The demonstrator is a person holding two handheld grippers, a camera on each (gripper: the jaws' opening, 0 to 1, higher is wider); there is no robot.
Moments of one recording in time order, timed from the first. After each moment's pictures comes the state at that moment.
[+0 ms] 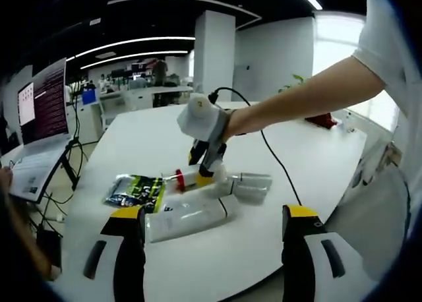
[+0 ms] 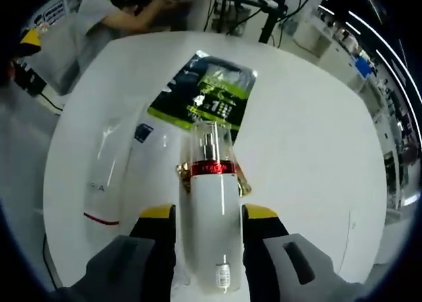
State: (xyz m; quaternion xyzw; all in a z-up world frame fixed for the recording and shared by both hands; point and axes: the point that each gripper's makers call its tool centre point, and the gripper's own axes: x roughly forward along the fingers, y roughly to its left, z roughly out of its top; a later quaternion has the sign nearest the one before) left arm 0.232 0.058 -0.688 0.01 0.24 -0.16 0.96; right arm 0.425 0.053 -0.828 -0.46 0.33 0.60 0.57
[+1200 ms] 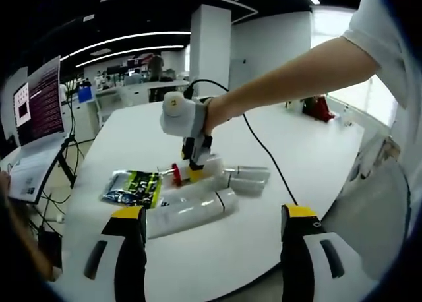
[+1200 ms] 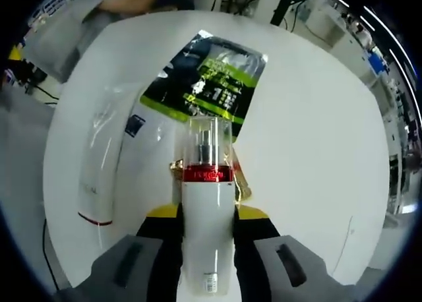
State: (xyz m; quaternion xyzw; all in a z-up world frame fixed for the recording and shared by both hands) left arm 0.232 0.051 -0.694 0.02 0.25 -0.17 0.95; right arm 0.429 0.051 -0.835 -0.50 0.37 0.58 0.53
